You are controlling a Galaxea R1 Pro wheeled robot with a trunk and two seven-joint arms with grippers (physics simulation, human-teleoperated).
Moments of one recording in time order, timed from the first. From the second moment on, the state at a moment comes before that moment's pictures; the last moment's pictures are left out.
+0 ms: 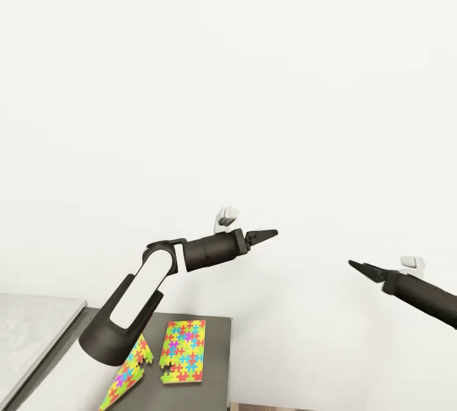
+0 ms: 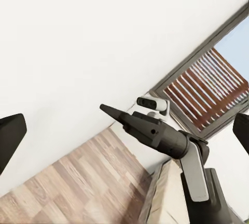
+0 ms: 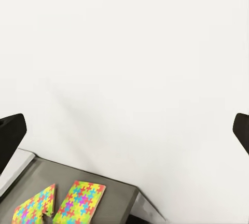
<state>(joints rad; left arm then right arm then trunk) -0.67 0.00 -0.49 -1.55 1.28 0.80 -0.01 -0.34 -0.24 -0.60 -1.55 -0.13 0.89 1.10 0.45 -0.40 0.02</state>
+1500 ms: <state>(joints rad) -0.67 -0.03 -0.52 -1.57 1.28 0.80 -0.04 -0.32 -0.23 -0.62 -1.56 -0.12 0.89 1.12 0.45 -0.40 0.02</state>
